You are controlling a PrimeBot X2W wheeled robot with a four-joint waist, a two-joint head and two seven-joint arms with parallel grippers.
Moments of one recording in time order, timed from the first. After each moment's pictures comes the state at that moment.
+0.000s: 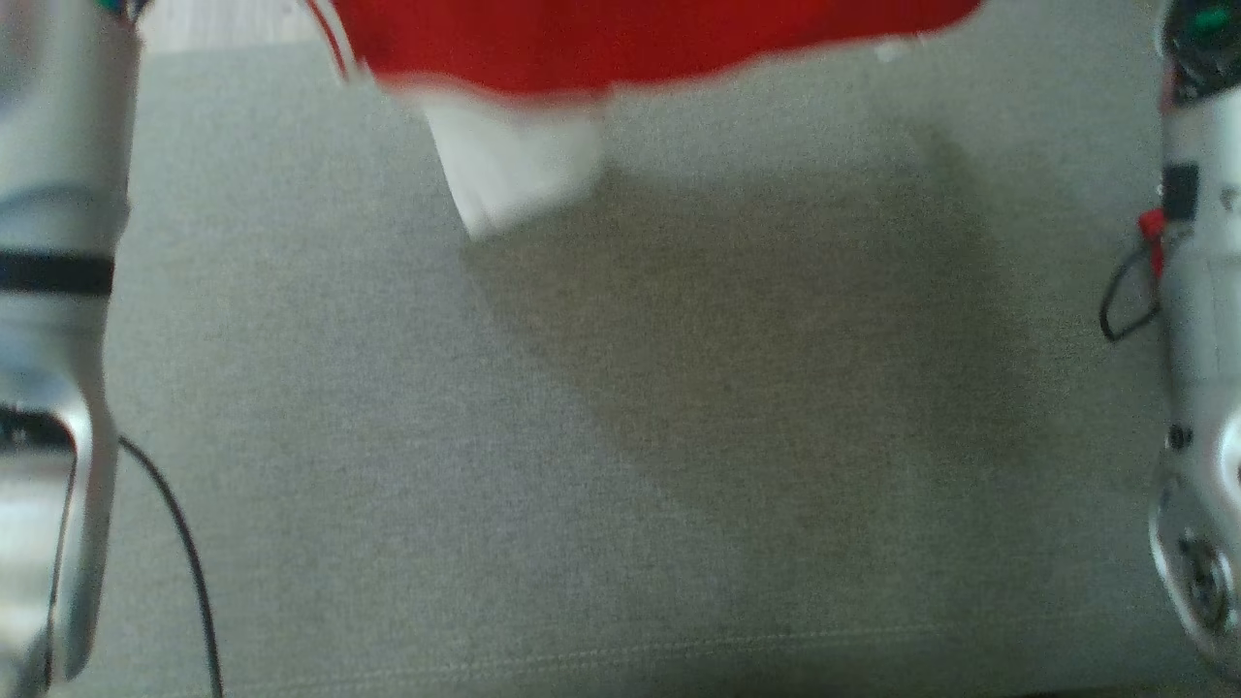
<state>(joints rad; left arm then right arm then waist) -1.33 0.22 -0.37 0.77 -0.37 -0.04 -0.26 -1.11 -0.15 0.07 0.56 0.46 0.13 -0.10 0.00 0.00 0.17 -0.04</state>
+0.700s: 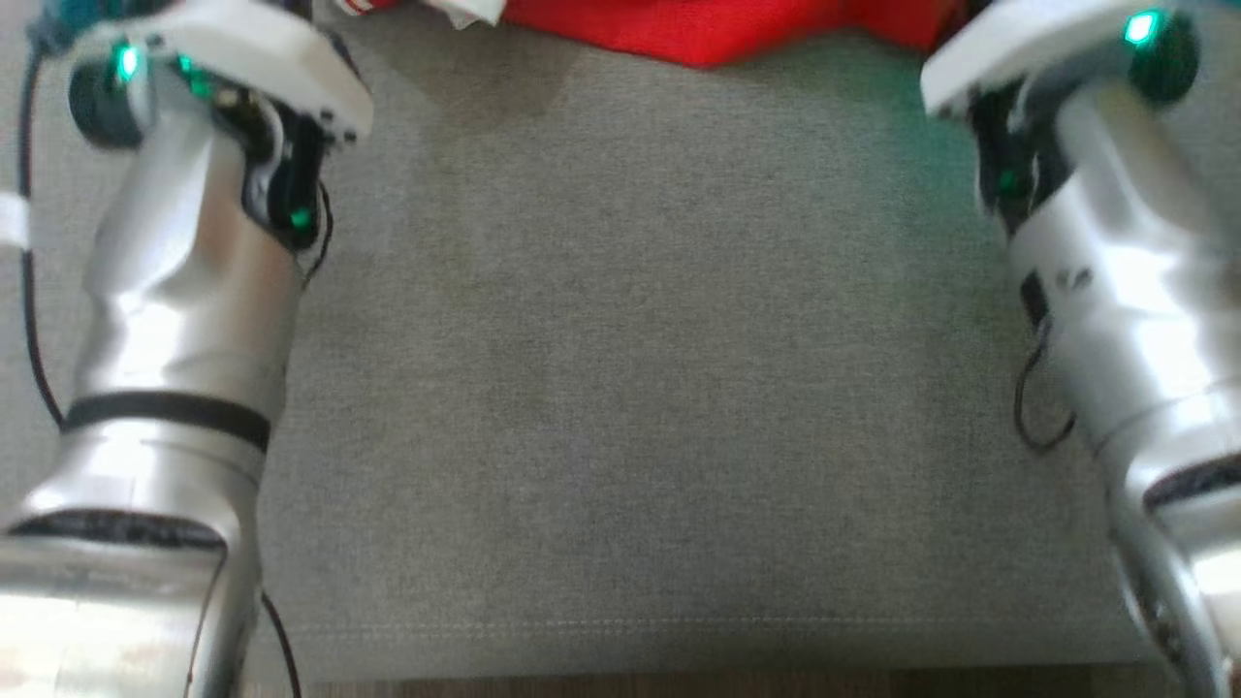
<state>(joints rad) -1.09 0.08 -0.23 1.04 -0.42 -0.10 -0.26 -1.14 -0.11 0.35 1.08 0.60 0.13 -0.24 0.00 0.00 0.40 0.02</state>
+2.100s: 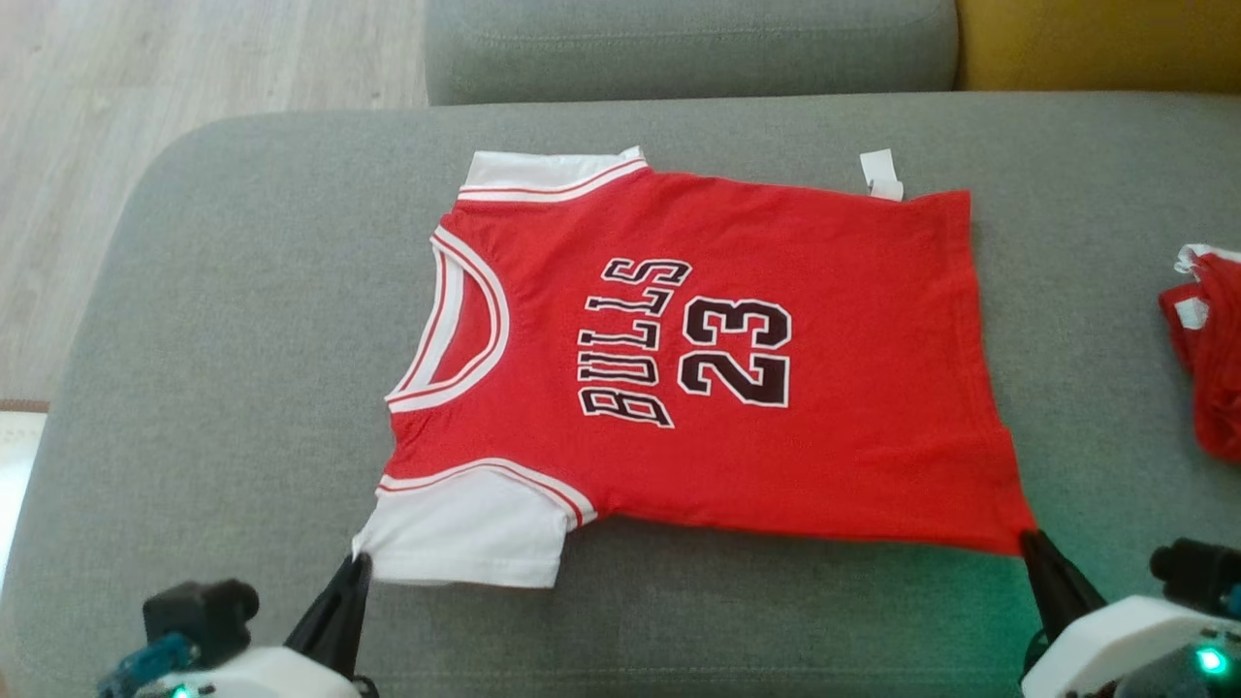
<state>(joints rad) 0.33 0.19 -0.16 -0.27 -0.43 0.10 0.25 0.20 -0.08 -0.10 0.05 0.41 0.13 0.31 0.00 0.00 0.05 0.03</state>
